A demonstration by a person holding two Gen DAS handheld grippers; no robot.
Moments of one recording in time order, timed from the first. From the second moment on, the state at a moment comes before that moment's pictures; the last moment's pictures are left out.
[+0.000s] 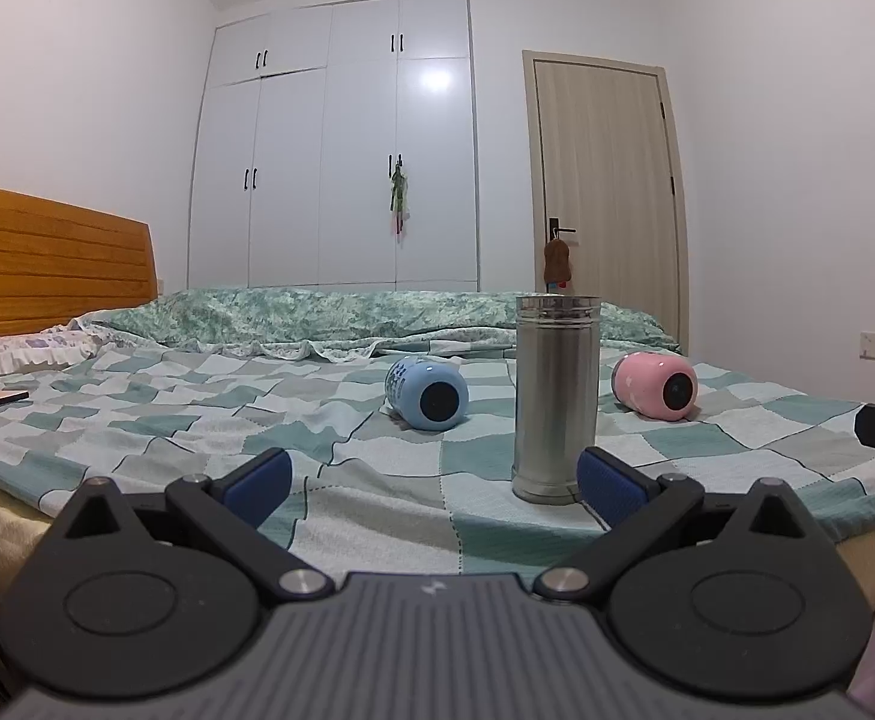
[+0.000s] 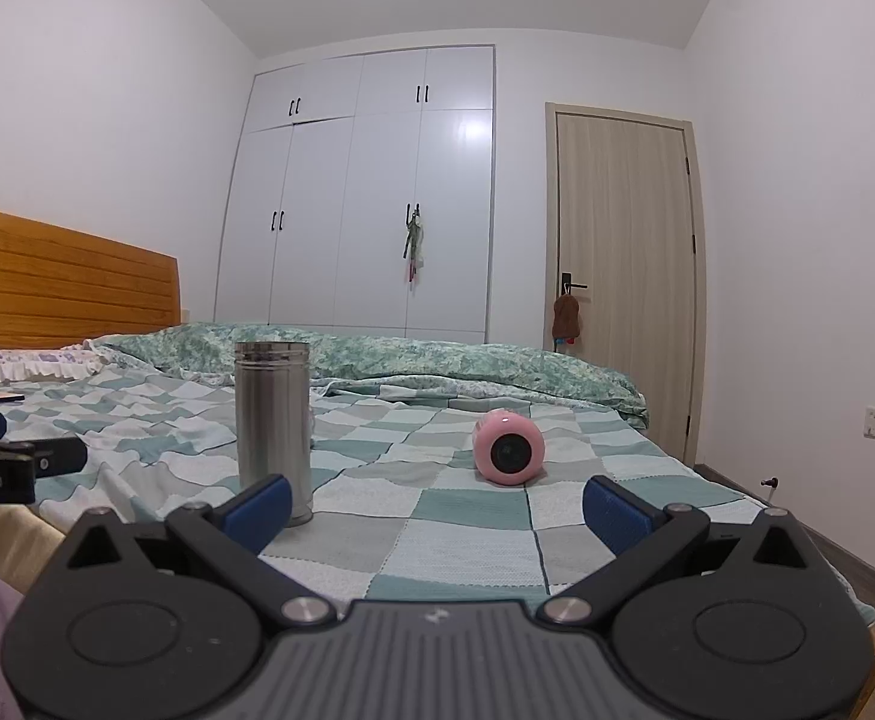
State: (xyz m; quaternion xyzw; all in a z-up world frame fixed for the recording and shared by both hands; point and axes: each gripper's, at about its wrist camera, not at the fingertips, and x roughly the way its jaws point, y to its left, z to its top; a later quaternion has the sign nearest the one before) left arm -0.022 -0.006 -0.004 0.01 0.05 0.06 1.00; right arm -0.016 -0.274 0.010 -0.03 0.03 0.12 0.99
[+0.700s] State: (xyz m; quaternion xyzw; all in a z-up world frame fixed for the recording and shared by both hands) left arm -0.023 -0.006 -0.005 0.01 0.04 0.06 1.00; right arm -0.015 -0.275 0.009 -0.03 0.03 0.12 0.99
